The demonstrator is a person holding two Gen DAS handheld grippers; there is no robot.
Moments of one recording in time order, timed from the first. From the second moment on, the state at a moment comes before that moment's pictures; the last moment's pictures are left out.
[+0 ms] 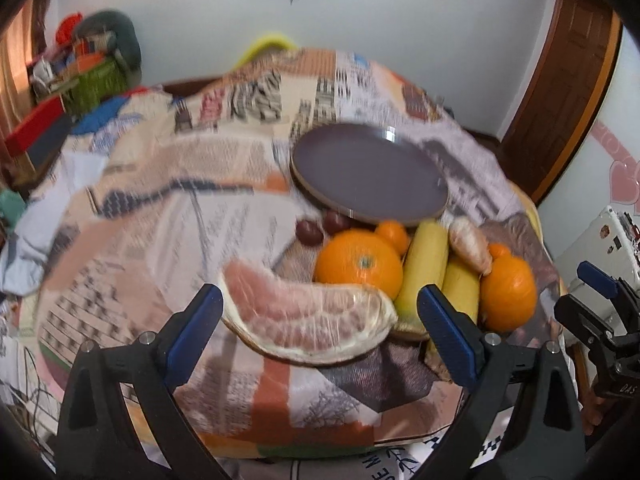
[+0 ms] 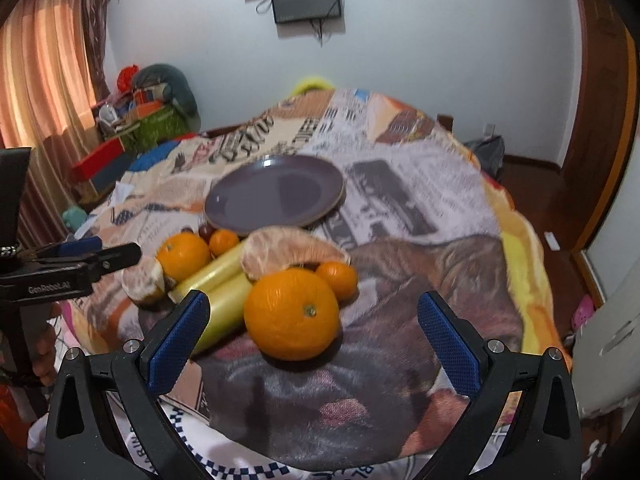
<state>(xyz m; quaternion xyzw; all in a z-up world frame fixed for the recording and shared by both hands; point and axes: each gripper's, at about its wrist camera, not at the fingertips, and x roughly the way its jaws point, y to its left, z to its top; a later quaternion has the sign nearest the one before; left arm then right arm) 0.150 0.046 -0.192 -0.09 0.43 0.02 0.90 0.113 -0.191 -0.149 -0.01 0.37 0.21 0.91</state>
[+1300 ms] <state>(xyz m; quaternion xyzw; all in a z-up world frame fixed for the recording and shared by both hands) 0.160 0.107 -0.238 -0.13 0.47 0.08 0.87 0.144 -0.178 -0.196 0.05 0.45 0.25 0.86</state>
